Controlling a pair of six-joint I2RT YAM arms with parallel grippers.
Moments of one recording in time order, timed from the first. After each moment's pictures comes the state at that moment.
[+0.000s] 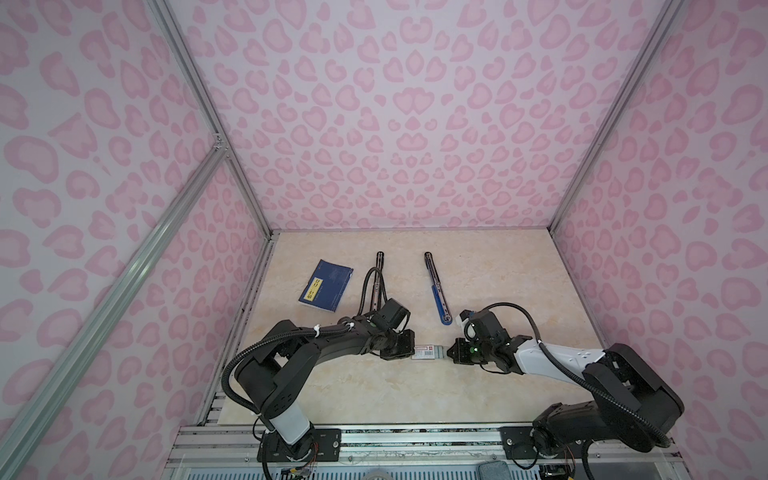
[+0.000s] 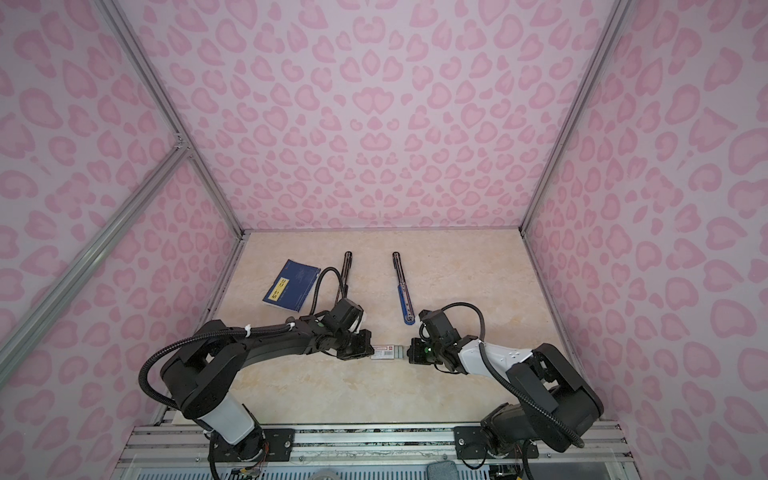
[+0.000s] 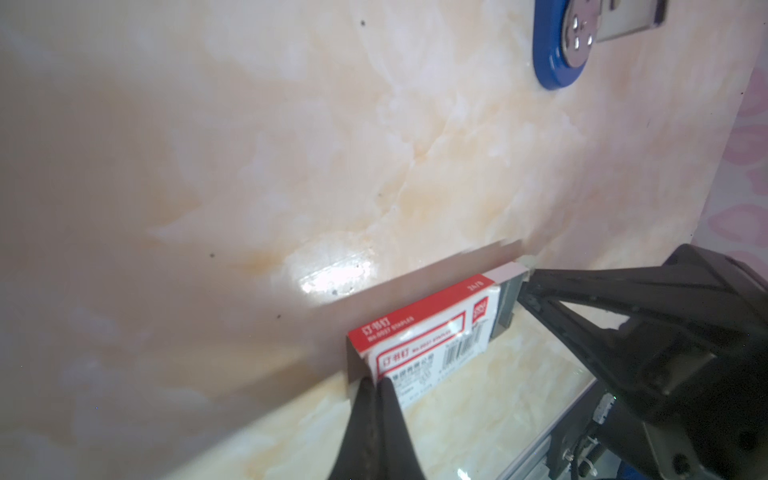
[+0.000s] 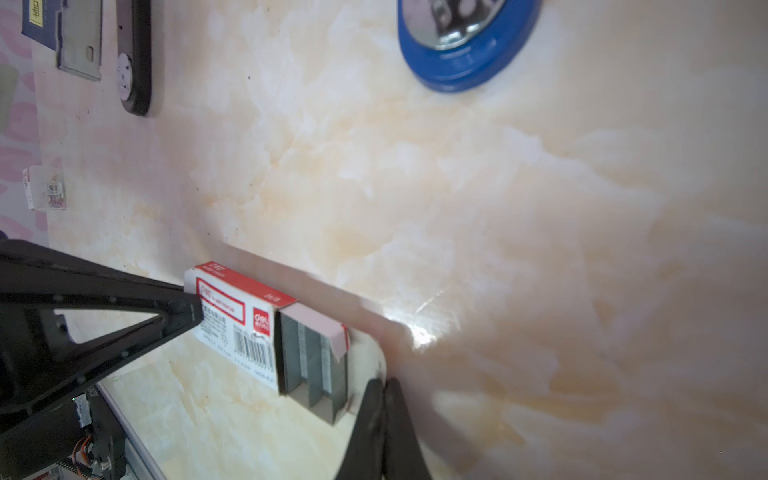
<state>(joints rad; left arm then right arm) -0.76 1.67 0.85 -0.25 0.32 -0.81 0.55 1.42 0.48 -0.05 -0.30 0.62</state>
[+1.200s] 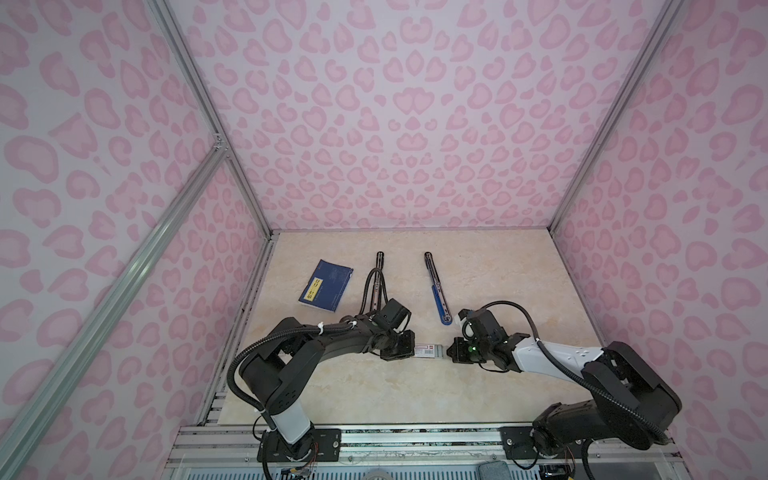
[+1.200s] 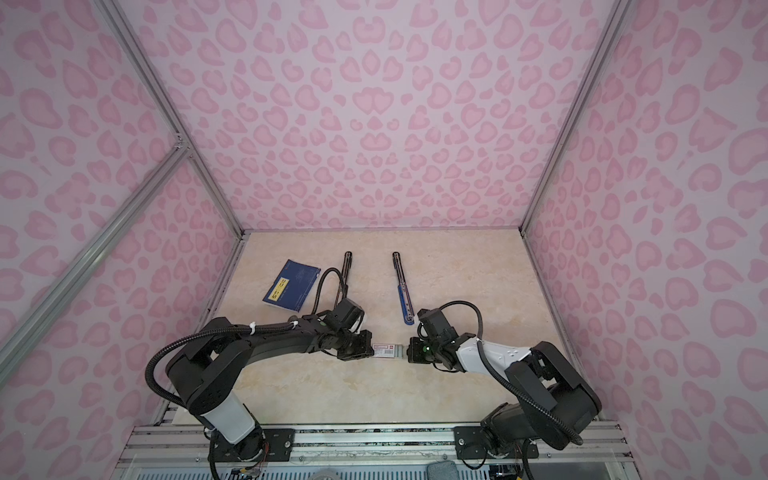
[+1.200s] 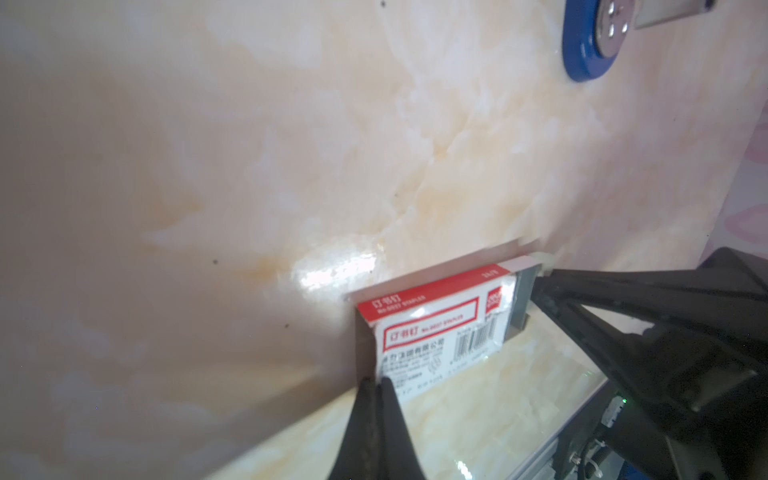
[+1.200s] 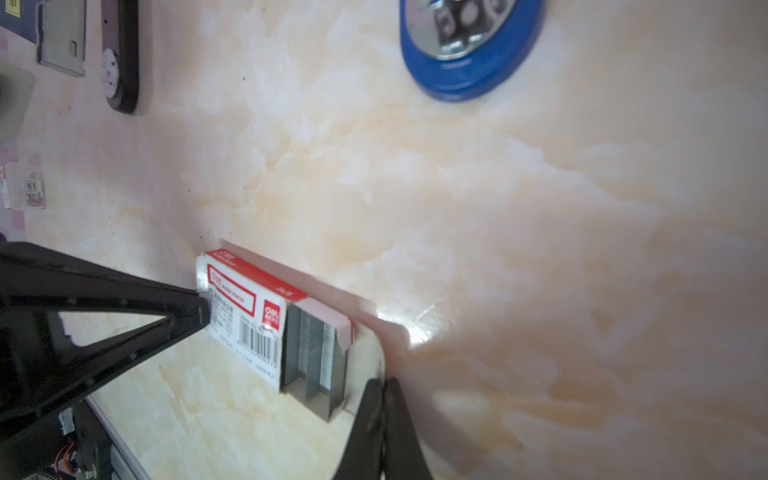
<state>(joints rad) -0.76 1.69 0.86 -0.27 0.32 -0.80 0.56 1.42 0.51 -0.10 -0.27 0.62</state>
